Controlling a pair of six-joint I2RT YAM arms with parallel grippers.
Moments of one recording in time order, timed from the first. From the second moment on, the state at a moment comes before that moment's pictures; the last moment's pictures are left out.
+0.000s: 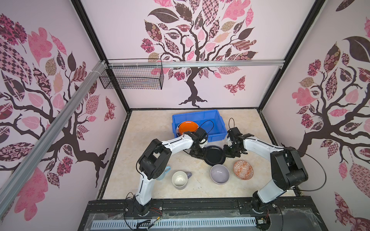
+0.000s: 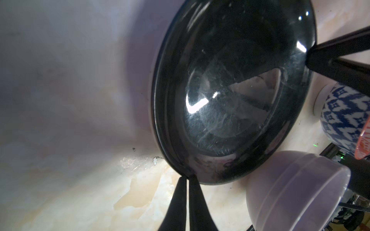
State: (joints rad) left arm -0.74 2.03 1.47 -0.75 0.37 -0.32; right arm 0.29 1.62 0.96 -0.68 -0.18 0.41
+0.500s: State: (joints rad) left arm -0.74 2.07 1.51 -0.75 0.39 -0.31; right arm 0.28 1.58 1.00 -0.68 -0.21 0.41
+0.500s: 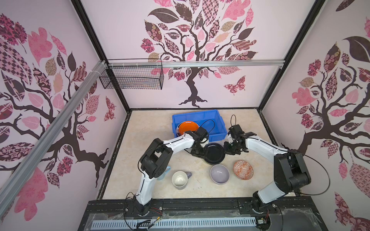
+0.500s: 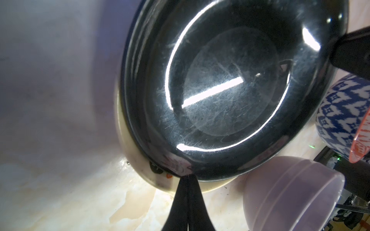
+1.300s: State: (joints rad) left arm -0.75 2.13 1.52 -0.70 0.48 -0.31; right arm 0.25 1.58 0.94 -0.57 -0.36 0.41
